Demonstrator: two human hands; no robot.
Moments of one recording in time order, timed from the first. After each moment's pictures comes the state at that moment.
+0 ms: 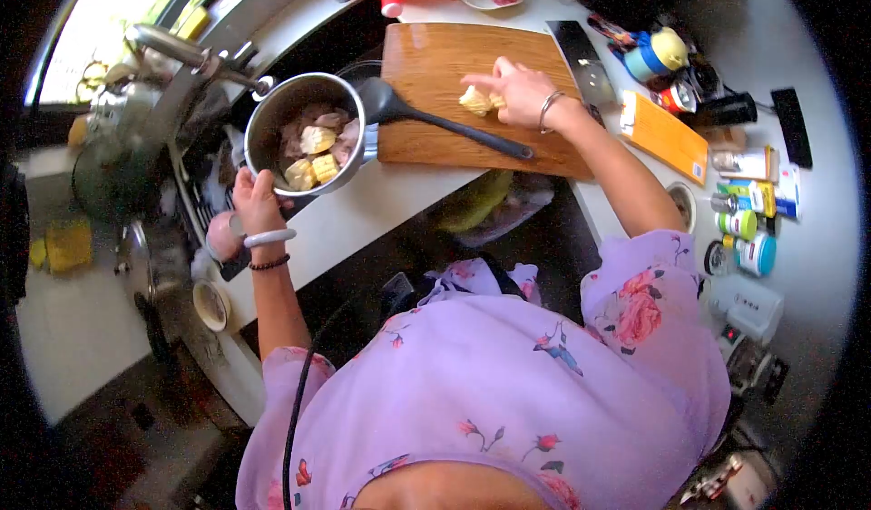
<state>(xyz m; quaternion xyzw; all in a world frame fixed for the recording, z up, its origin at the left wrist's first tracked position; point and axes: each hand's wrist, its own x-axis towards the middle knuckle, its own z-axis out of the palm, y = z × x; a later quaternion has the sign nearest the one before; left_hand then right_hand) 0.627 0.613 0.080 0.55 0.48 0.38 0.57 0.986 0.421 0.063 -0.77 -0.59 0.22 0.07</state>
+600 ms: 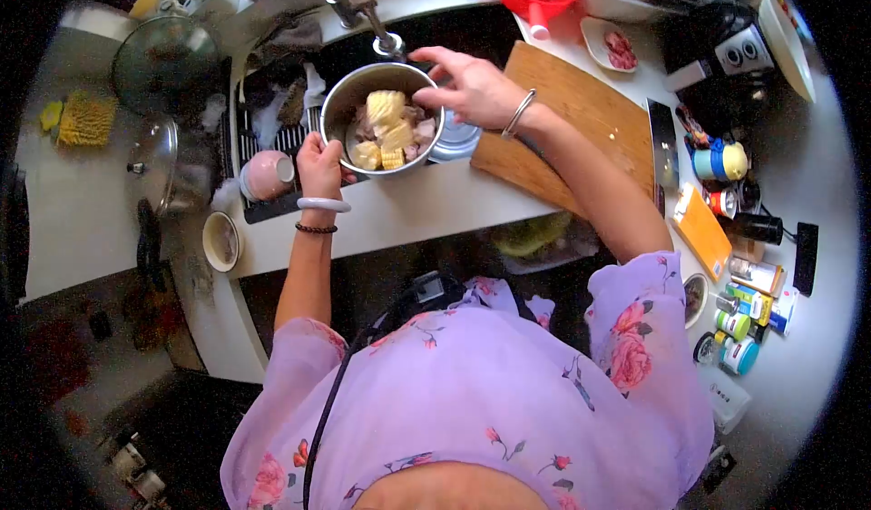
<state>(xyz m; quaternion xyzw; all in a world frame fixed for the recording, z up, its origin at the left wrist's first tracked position) 0.569 0.642 0.047 0.48 0.51 0.42 0.58 0.829 0.587 0.129 -0.59 -0.59 0.43 0.36</state>
